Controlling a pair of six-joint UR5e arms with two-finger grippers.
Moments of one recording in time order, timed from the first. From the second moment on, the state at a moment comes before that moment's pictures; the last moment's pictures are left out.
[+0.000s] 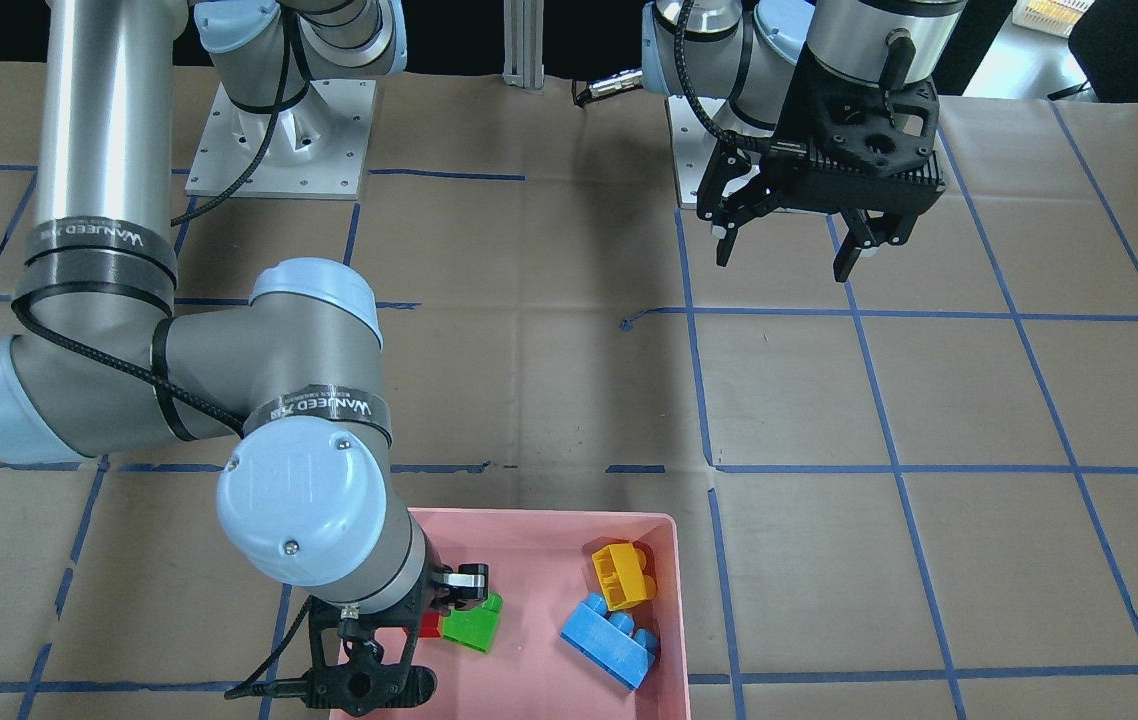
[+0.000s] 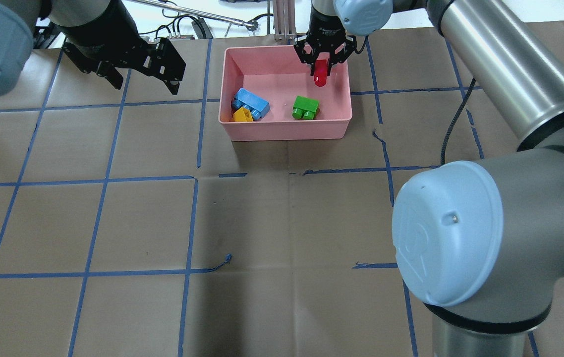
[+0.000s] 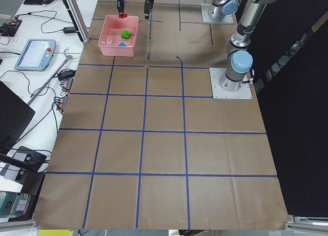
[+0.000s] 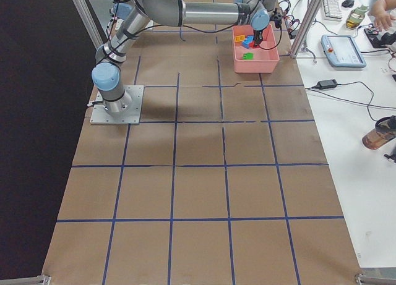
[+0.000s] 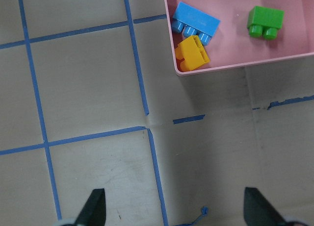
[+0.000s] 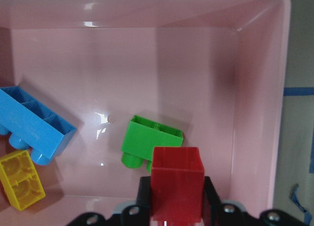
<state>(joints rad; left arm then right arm) -1.63 -1.60 -1.46 -1.51 1.57 0.06 1.76 -0.81 0.96 -1.73 -1.49 0.20</state>
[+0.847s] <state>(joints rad) -1.63 -1.61 -1.45 -1.52 1.58 -0.07 1.76 -0.80 0.95 -1.74 -1.42 0.29</state>
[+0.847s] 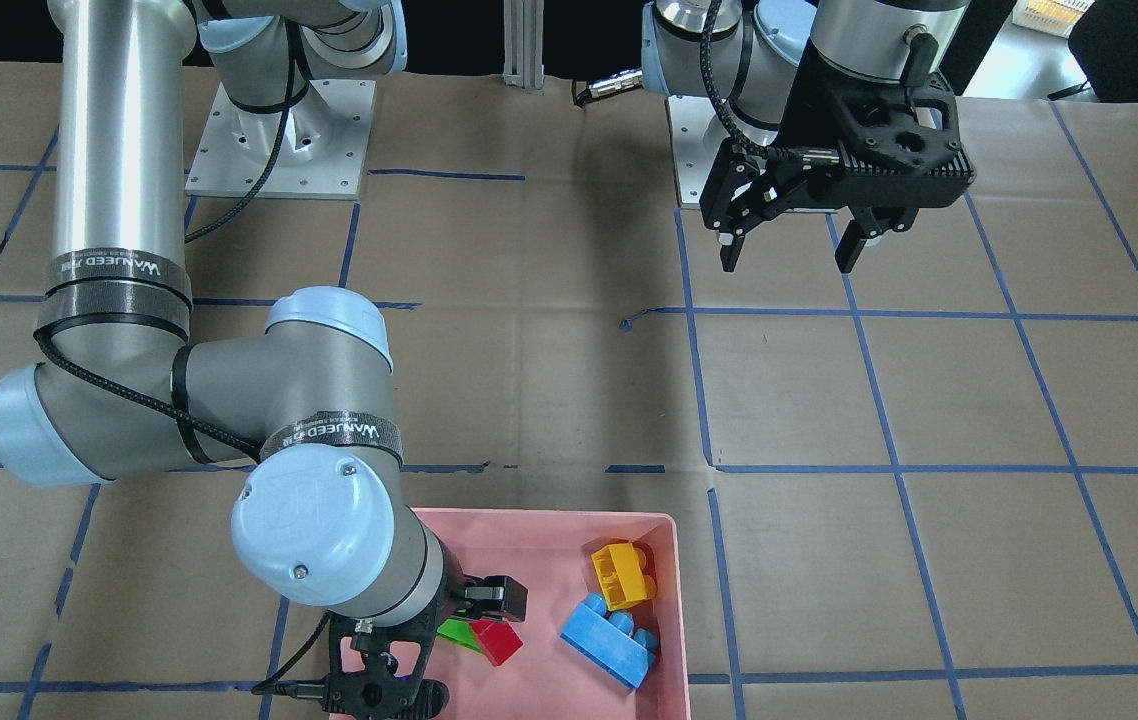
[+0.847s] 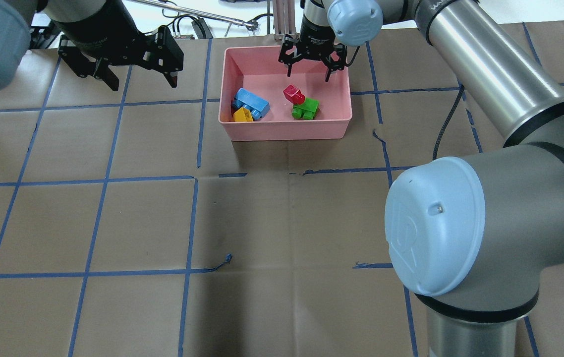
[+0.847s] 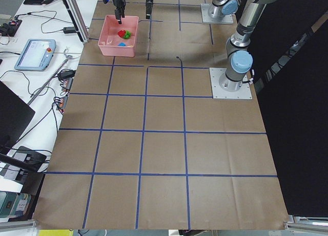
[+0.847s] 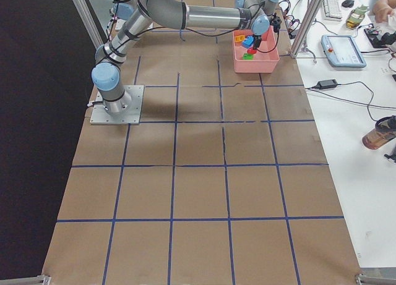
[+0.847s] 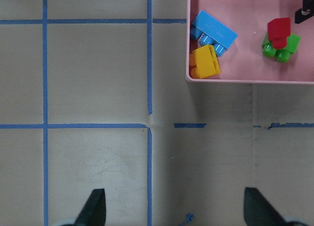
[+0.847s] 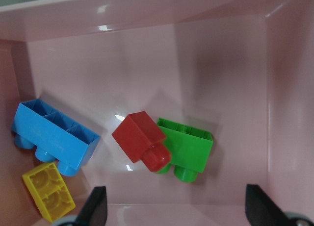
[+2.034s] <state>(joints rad) -1.63 -1.60 -1.44 -1.60 1.61 -0.07 1.57 -1.33 1.32 -1.51 -1.56 -0.02</state>
